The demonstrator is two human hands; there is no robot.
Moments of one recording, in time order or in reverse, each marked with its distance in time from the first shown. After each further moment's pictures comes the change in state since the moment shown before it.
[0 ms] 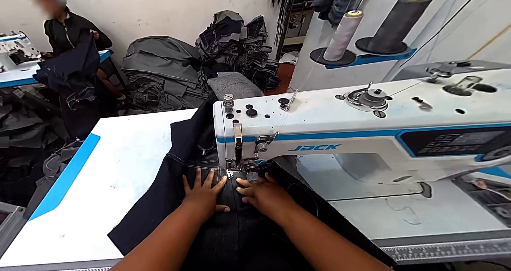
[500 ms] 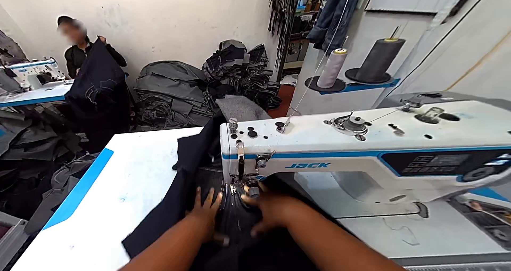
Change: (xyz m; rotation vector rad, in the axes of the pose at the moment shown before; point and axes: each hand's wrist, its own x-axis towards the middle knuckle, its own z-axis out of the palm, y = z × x) left_hand -0.023 -0.008 0.004 -0.110 -0.024 -0.002; right_hand -0.004 -0.003 -0.036 -0.087 -0.252 -0.017
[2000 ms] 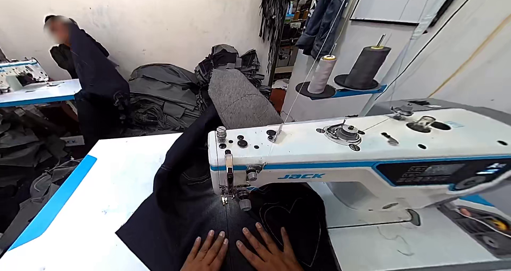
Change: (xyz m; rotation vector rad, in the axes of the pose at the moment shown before) left_hand -0.016 -0.004 0.110 -0.099 0.631 0.503; right_hand -0.040 0.006 0.122 0.046 0.479 -0.140
